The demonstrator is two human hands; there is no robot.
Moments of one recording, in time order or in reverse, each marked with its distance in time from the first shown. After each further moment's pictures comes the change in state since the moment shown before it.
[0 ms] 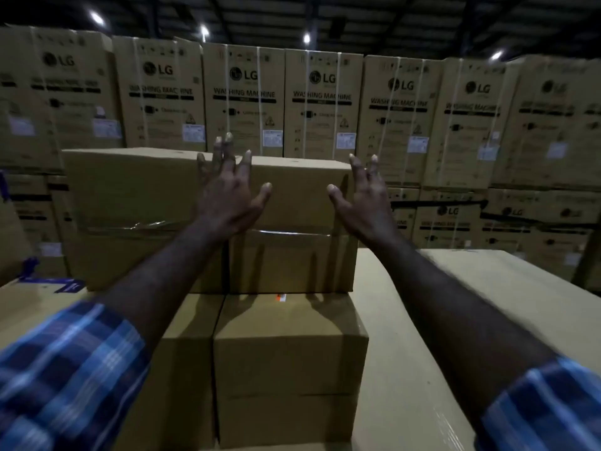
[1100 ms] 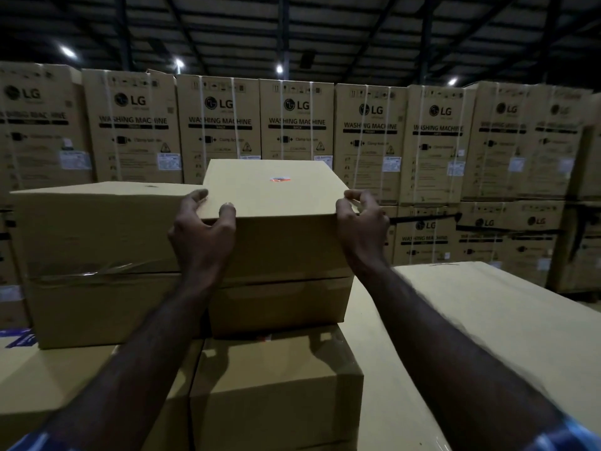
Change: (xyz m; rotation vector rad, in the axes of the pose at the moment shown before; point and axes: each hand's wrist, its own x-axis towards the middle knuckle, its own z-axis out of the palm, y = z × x) left_hand -0.018 0.032 -0.010 -0.817 0.391 -0.431; right_hand 0.003 -0.003 0.000 0.487 0.345 0.217
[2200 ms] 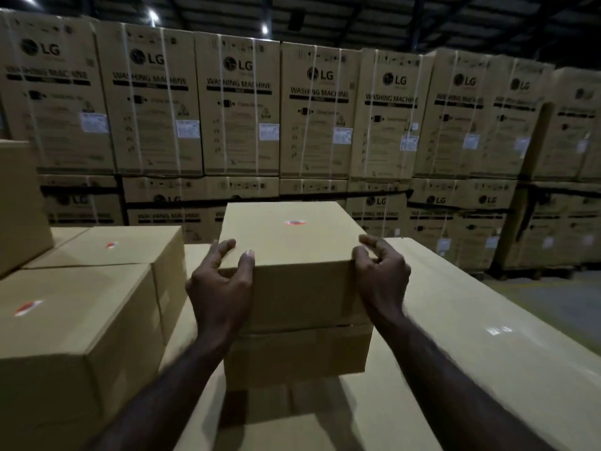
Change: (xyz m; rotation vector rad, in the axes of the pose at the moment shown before) left_hand -0.293 0.116 0.280 -0.028 -0.178 -0.151; right_hand 0.081 0.214 -0.361 -0.132 0.013 0.165
